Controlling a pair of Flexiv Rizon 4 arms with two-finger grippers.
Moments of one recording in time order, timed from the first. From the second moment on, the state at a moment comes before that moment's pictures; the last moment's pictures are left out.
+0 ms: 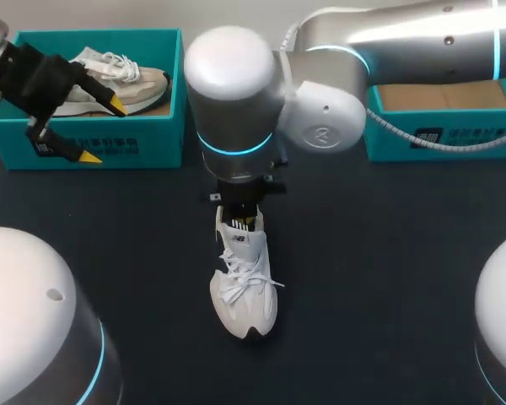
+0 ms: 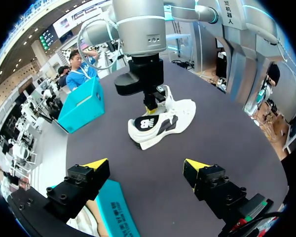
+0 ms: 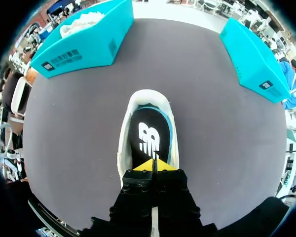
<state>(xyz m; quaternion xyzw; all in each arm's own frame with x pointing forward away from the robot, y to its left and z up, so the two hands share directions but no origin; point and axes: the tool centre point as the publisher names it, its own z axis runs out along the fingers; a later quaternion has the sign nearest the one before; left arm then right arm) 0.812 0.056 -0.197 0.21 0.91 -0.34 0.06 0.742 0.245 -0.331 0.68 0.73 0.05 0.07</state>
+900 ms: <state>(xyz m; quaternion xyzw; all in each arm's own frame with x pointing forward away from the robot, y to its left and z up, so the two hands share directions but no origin) 0.812 0.056 -0.197 0.21 0.91 -0.34 0.06 0.747 0.255 -0.385 0.66 0.75 -0.02 0.05</state>
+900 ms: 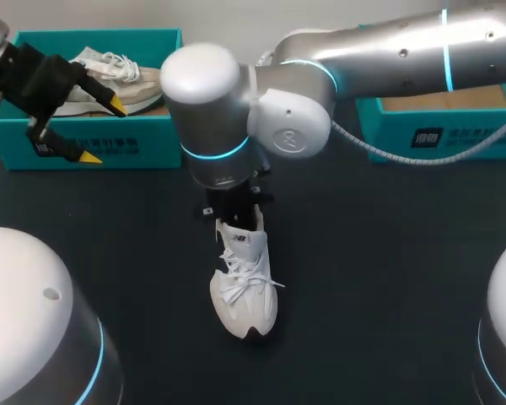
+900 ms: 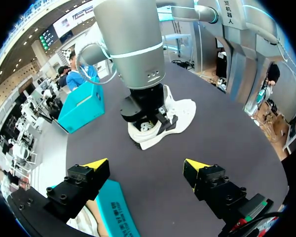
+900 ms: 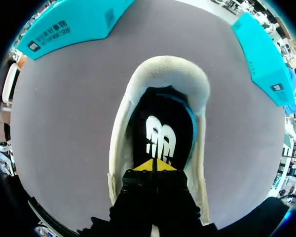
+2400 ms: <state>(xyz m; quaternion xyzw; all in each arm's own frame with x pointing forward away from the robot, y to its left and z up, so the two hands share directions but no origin) 0.812 0.056 -0.197 0.21 0.91 -0.34 0.06 0.761 0.249 -0.401 0.63 0.77 -0.08 0.08</state>
